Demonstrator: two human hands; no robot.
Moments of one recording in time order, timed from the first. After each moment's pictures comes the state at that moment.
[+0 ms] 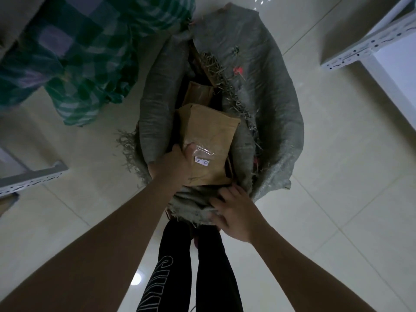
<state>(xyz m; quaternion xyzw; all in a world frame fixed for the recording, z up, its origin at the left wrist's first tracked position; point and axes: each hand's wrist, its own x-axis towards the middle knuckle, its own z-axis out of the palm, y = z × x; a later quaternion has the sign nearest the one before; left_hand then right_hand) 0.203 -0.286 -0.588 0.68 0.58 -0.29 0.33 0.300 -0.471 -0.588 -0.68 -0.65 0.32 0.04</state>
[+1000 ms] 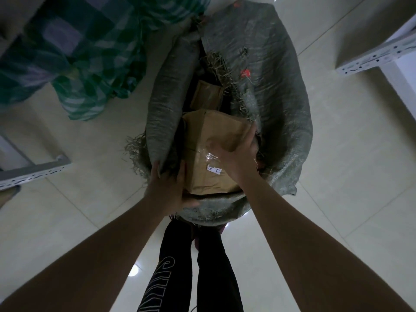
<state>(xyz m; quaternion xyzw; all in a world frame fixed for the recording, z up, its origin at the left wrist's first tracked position) 0.146 -0.299 -0.598 0.81 0.30 -0.43 0.25 0.328 -0.337 -0.585 -0.83 -0.11 0.50 0.22</state>
